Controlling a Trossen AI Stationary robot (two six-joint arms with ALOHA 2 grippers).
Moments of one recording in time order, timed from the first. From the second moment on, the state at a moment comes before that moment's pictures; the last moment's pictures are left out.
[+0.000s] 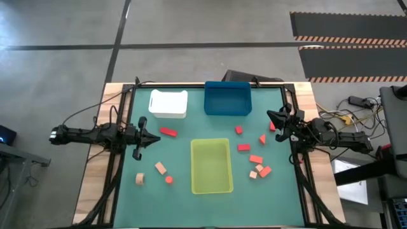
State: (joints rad) left arm -0.10 0.06 0.00 0.09 -0.06 -0.07; right arm -0.07 0.04 0.01 0.37 0.31 0.17
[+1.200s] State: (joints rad) left arm -0.09 0.05 0.00 0.06 -0.12 0.26; right arm -0.07 0.04 0.01 0.37 0.32 0.17
